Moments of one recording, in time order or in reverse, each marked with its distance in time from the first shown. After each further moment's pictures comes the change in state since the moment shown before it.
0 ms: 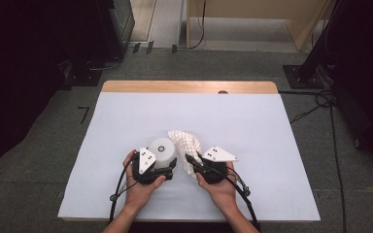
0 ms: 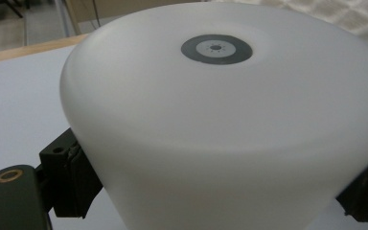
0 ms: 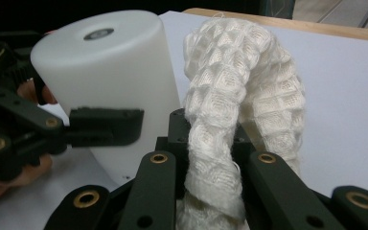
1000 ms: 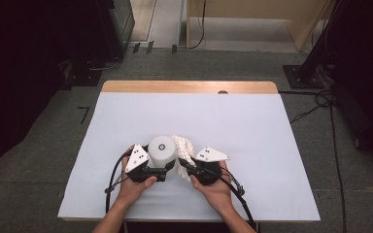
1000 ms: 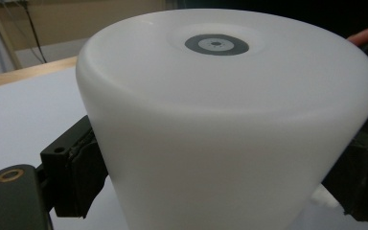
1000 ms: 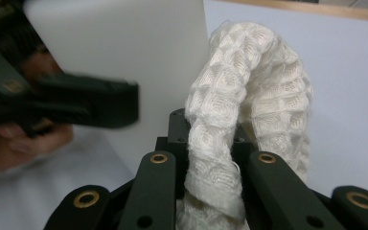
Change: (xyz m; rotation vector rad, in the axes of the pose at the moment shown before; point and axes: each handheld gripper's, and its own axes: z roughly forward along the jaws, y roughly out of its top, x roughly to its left) left arm 0.010 0.005 -0.006 -0.059 -0.190 0.084; right arm 0.011 0.003 0.009 0.034 0.071 -0.007
